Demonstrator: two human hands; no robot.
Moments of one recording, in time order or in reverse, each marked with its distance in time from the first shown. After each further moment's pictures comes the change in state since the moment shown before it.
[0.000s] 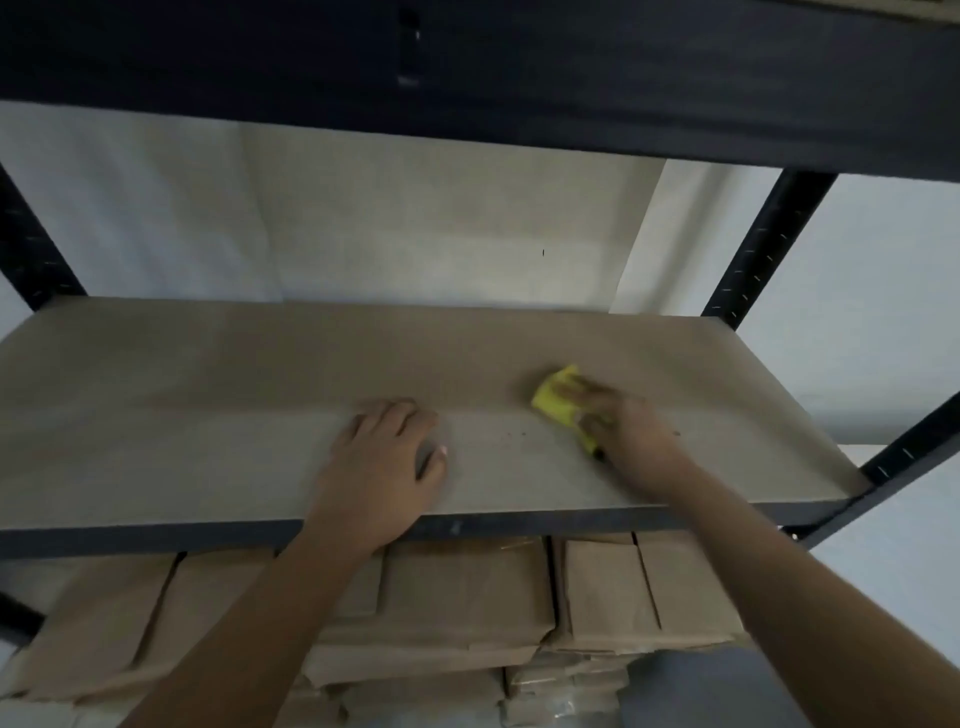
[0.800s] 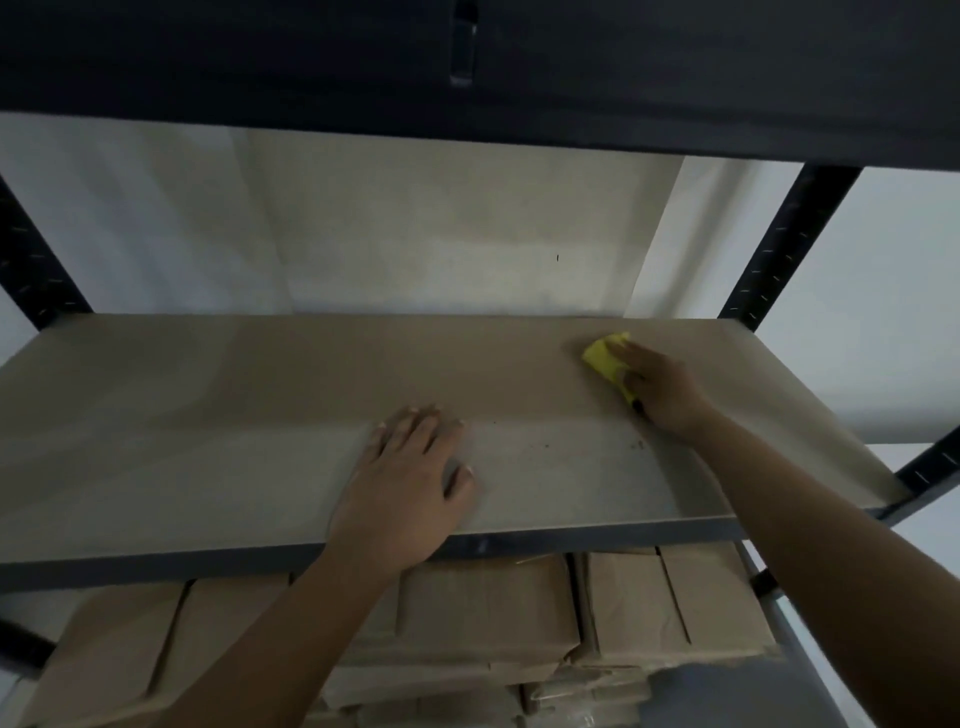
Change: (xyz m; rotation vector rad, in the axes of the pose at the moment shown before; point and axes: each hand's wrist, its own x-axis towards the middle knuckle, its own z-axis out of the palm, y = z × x) left_hand 0.002 -0.004 0.002 -0.012 -0.112 0.041; right_hand 0.059 0.053 -0.008 -0.059 0.046 0.211
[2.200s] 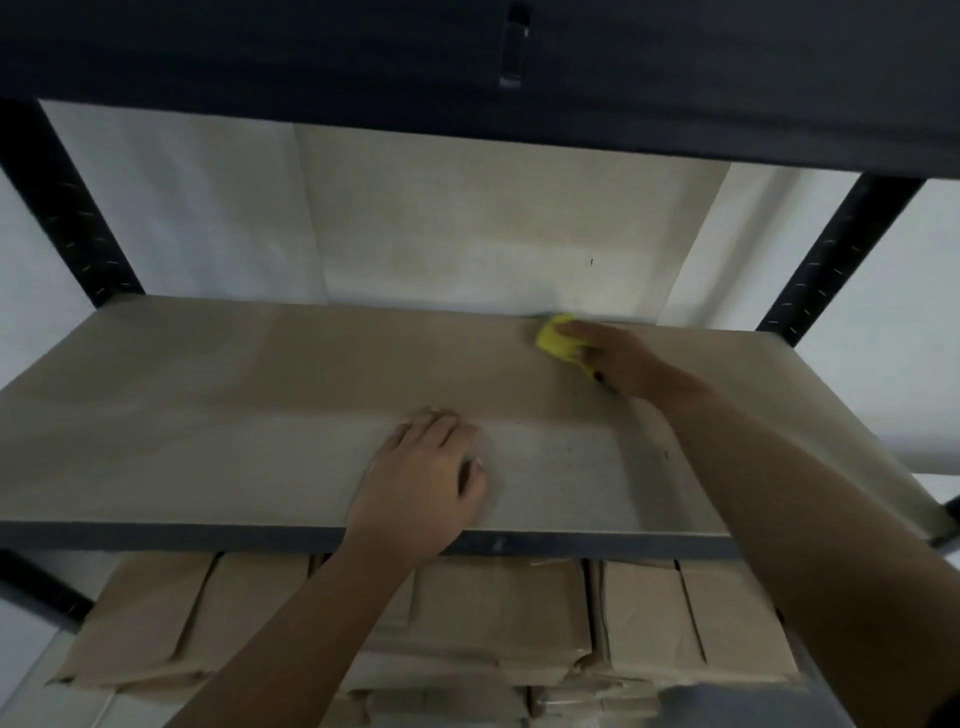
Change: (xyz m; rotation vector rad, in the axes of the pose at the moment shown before) left_hand -0.005 0.000 -0.002 0.004 0.184 -0.010; right_hand 0.047 -0.045 0.022 0.464 -0.138 -0.228
